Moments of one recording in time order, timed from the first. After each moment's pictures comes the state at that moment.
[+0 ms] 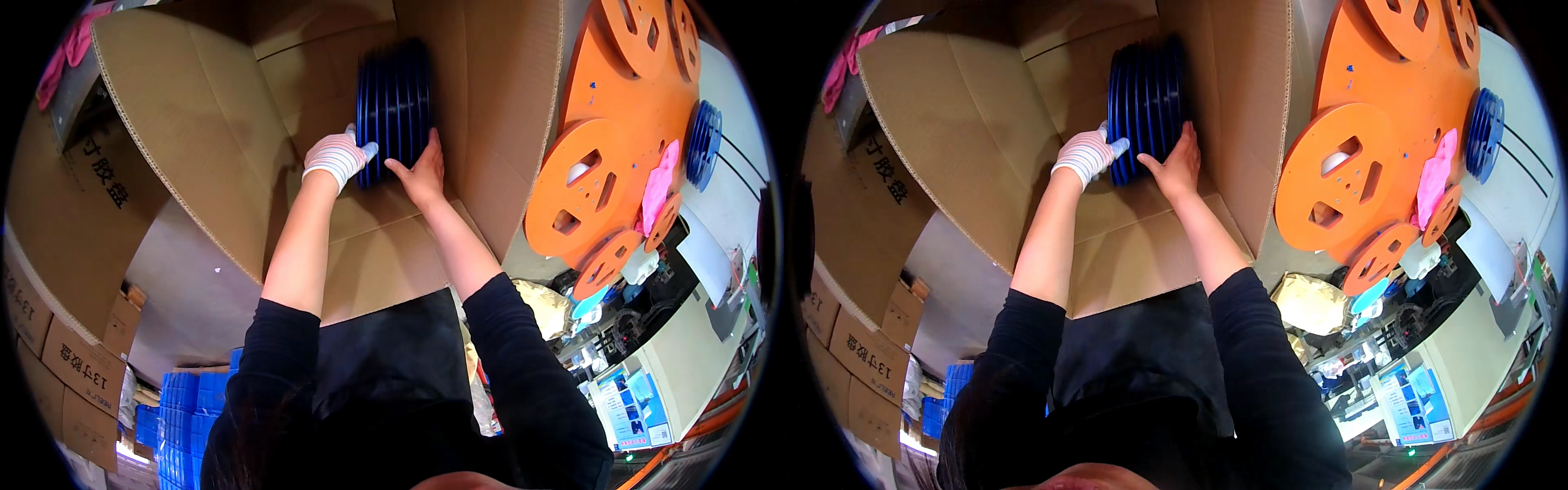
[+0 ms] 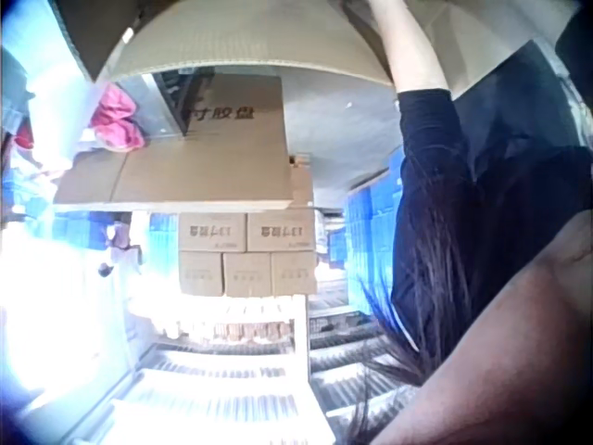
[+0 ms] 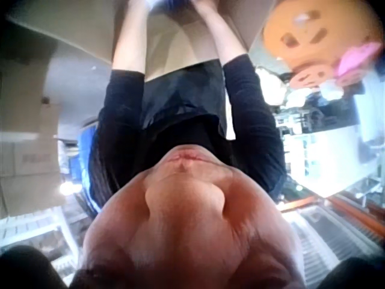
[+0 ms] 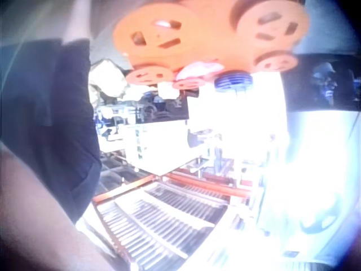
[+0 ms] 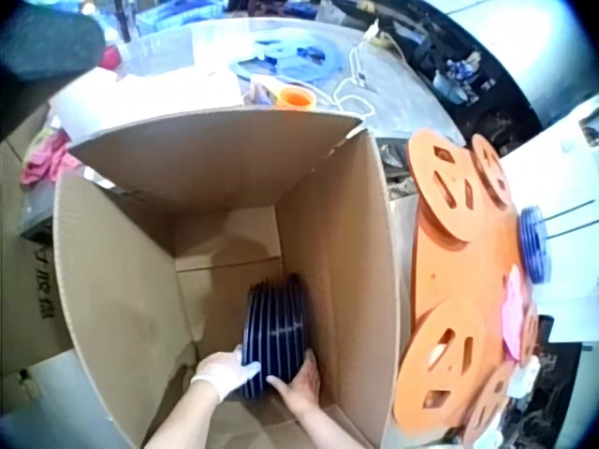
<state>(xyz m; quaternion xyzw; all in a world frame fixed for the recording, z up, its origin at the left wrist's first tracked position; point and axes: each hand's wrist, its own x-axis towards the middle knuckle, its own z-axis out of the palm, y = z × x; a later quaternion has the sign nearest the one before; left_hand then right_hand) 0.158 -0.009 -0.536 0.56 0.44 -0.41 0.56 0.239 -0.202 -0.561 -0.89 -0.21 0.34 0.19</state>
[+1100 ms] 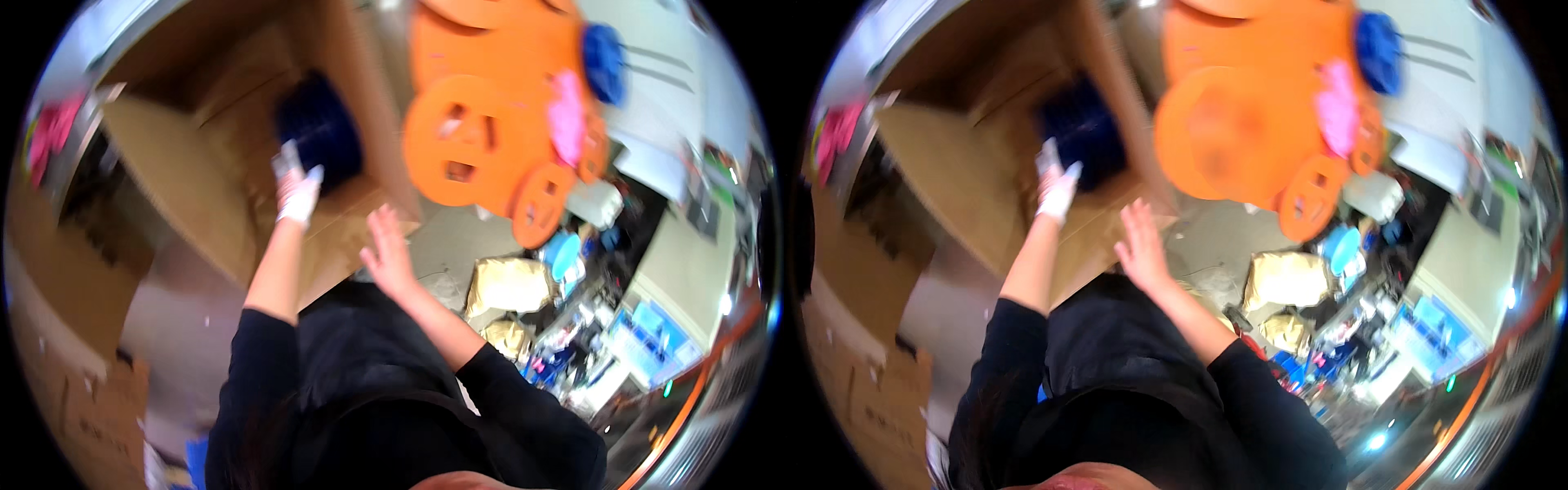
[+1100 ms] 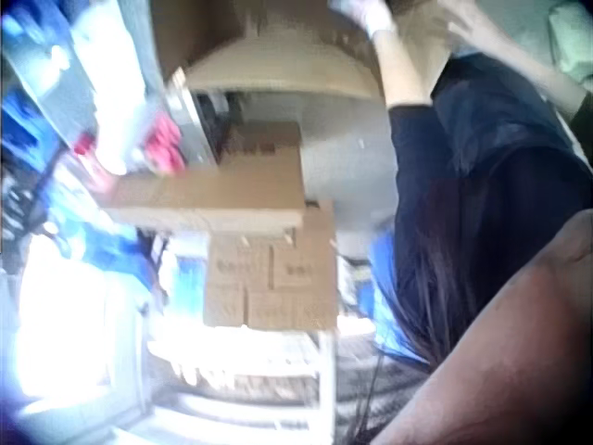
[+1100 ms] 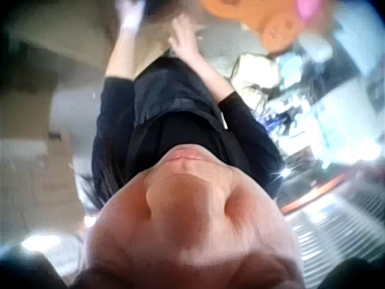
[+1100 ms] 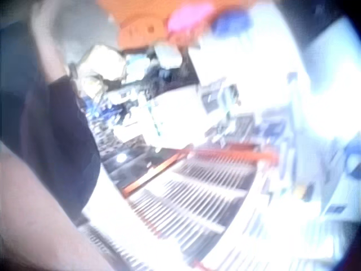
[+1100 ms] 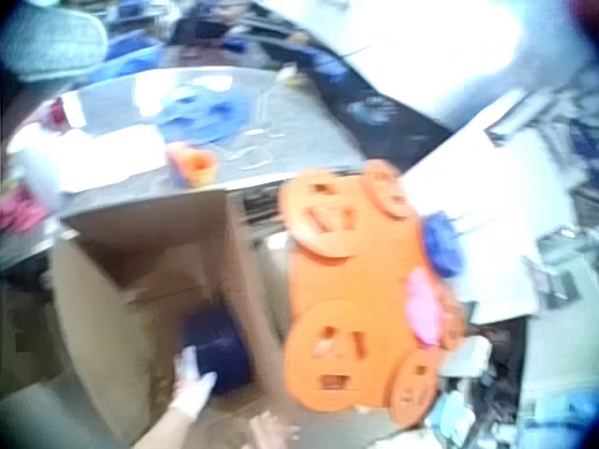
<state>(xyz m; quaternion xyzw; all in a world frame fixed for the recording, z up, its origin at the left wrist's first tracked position) 0.161 -0.094 -0.502 0.75 0.46 -0.06 0.47 0.186 -0.301 -0.351 -0.88 -0.32 0.29 0.20</state>
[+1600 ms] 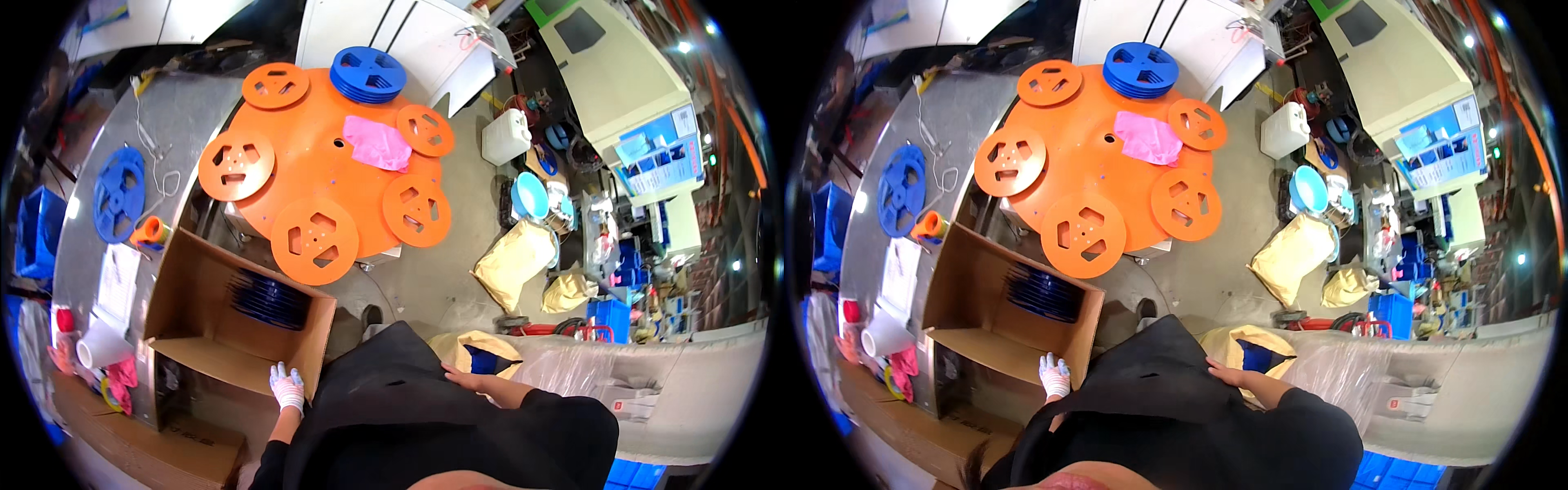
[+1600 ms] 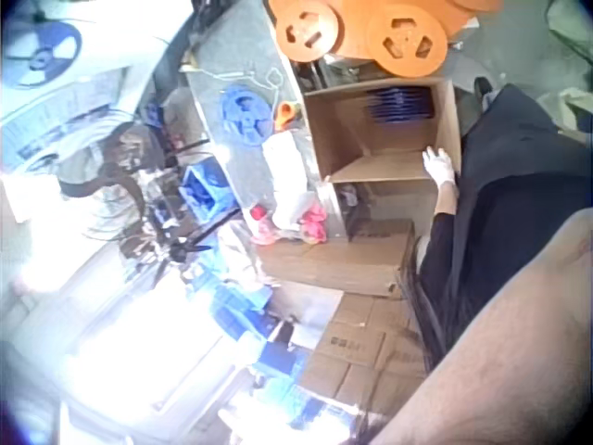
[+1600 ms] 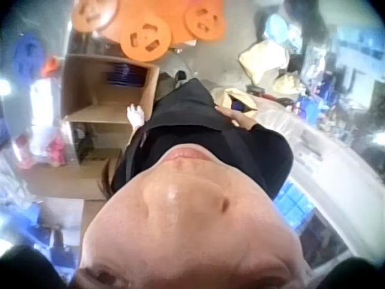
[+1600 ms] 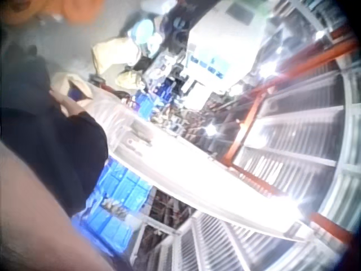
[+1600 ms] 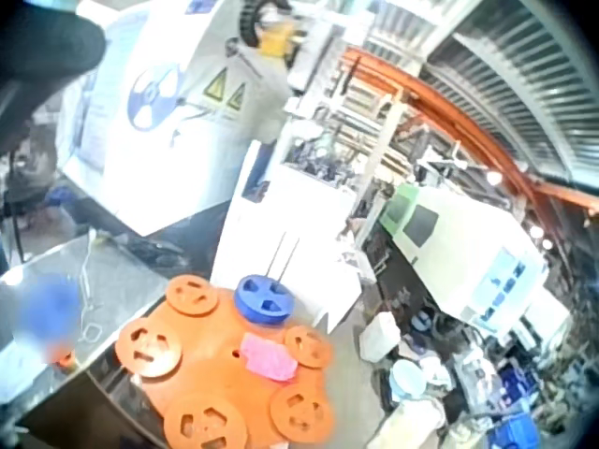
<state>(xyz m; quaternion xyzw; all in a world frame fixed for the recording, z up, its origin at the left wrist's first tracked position) 0.026 -0.115 -0.346 0.93 0.21 -0.17 0.25 0.037 -0.603 -0.176 -0.69 0.18 0.57 0.41</state>
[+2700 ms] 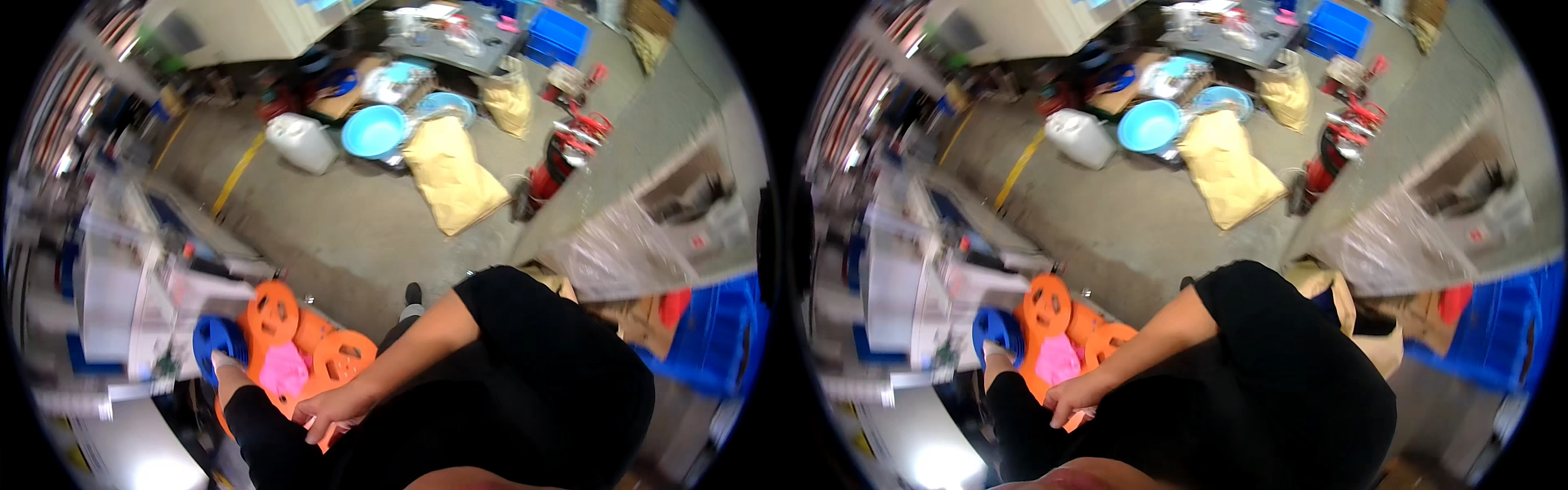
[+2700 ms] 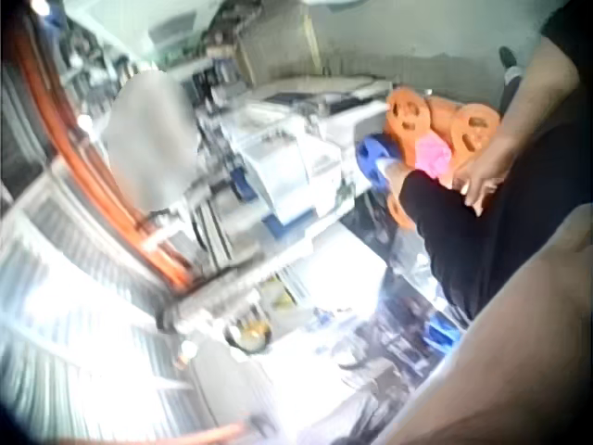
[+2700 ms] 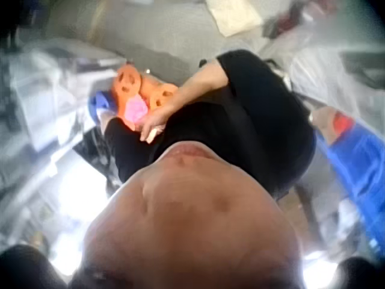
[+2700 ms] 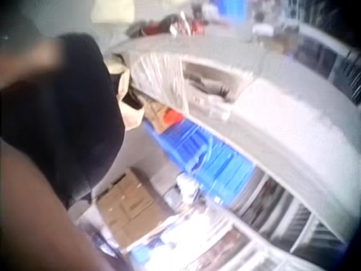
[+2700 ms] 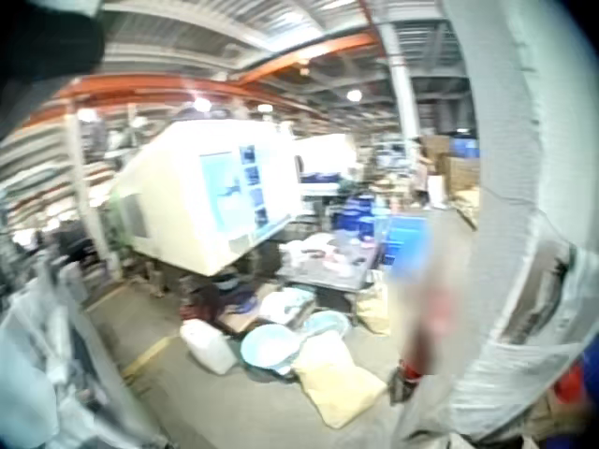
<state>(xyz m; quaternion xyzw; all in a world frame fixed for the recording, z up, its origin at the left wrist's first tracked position) 0.830 -0.628 -0.059 0.79 0.24 -0.29 0.48 0.405 -0.740 0.085 -0.28 -0.05 0.32 0.90</state>
